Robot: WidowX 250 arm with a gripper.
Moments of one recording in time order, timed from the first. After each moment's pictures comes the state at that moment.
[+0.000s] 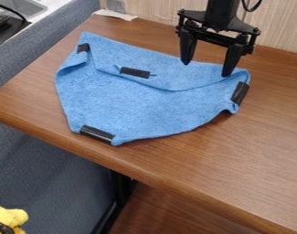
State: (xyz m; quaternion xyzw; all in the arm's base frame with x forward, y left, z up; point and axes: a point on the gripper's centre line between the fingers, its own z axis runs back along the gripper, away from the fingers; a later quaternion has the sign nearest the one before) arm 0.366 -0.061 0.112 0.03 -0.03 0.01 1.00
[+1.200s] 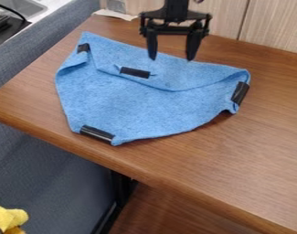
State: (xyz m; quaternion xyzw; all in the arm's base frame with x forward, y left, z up) arm 0.391 0.018 0.086 0.04 -0.02 0.27 0.96
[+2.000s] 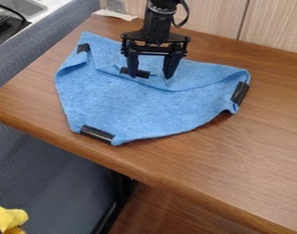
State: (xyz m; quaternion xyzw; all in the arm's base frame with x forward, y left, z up) arm 0.371 0.038 0.065 0.08 -0.02 0.32 0.94
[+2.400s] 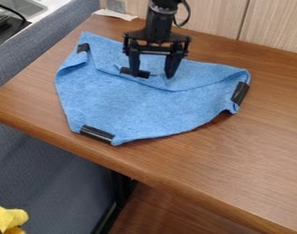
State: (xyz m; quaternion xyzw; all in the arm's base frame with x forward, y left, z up) arm 0.375 0.037 0.056 0.08 -0.01 0.30 0.95
